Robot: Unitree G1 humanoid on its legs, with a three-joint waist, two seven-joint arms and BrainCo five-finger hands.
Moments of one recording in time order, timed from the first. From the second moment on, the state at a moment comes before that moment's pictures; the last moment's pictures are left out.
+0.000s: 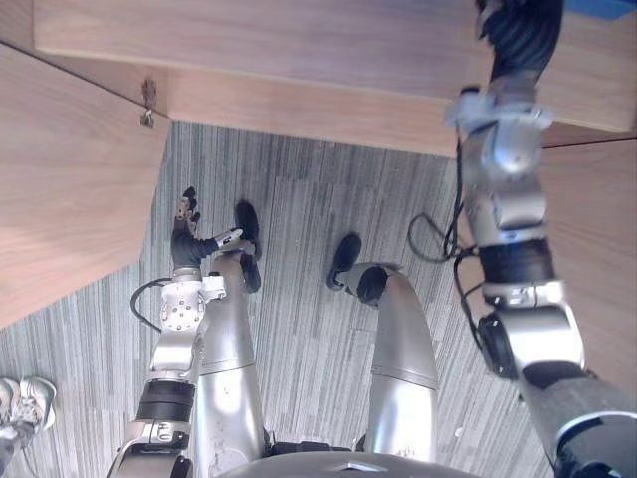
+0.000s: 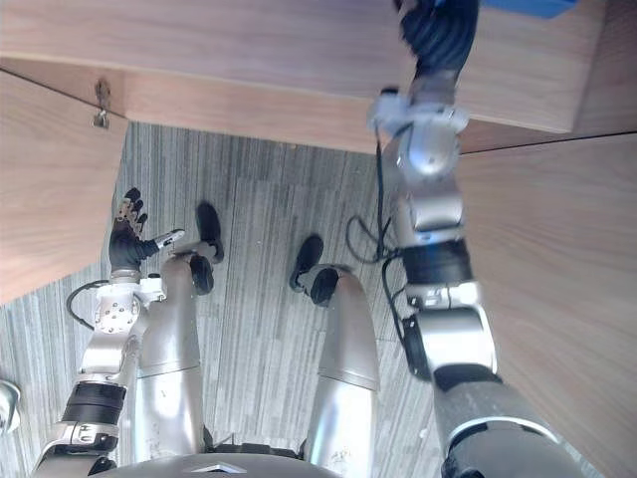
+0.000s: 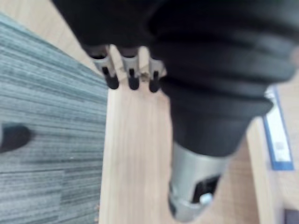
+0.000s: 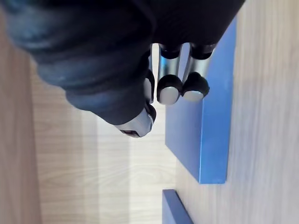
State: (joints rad) left arm -0.18 0.13 0.05 0.15 -0.03 -0.15 0.21; right arm -0.77 -0.40 0.03 0.05 0.28 -0.19 -0.33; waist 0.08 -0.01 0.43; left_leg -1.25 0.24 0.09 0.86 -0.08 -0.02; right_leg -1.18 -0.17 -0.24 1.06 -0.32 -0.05
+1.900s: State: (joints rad) left arm 0.06 0.09 0.00 0.96 0.13 -0.07 0.19; right arm 0.05 -0.02 -0.26 1.01 0.00 -0.04 -0.20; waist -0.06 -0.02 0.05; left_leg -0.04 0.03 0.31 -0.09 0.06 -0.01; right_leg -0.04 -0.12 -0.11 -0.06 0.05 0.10
